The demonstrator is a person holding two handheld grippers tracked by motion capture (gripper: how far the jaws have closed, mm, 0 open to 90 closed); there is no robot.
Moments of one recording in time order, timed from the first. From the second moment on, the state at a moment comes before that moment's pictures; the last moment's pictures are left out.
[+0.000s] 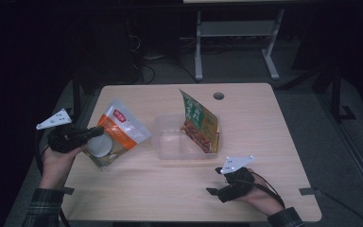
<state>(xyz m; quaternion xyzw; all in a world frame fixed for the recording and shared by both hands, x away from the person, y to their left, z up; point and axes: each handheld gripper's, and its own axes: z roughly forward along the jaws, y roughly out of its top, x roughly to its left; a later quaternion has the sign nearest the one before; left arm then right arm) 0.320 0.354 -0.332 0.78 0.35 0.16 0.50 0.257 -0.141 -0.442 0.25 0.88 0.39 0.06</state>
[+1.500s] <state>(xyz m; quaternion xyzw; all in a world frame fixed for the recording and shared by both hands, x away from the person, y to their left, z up) 0.293 0.217 -0.349 0.81 0.24 0.04 0.53 0.277 -0.090 -0.406 0.22 0.80 0.56 0.03</state>
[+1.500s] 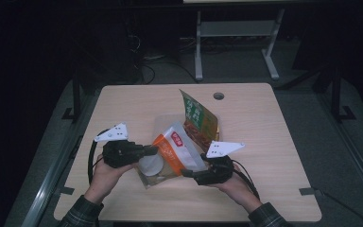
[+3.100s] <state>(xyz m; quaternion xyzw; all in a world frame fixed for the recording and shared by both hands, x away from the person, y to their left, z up) 0.297 0.198 -0.380 0.84 0.25 0.04 0.48 0.276 -0.082 -0.386 0.14 0.81 0.57 -0.04</state>
